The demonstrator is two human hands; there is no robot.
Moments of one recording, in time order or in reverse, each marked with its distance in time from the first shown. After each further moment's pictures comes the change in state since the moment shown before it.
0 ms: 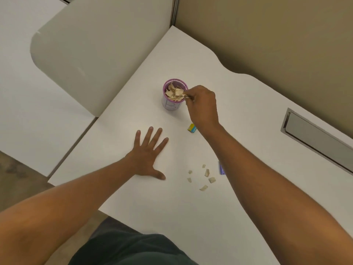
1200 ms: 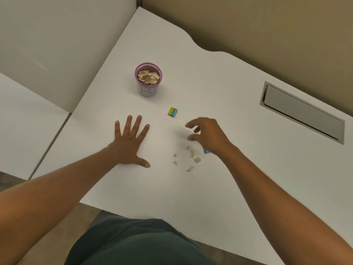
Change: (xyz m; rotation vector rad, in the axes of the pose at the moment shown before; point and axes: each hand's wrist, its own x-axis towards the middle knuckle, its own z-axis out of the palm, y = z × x) left_hand 0.008 0.005 -0.004 0.029 -0.055 -0.057; right_hand -0.123 0.081 -0.054 0.069 -0.485 0.343
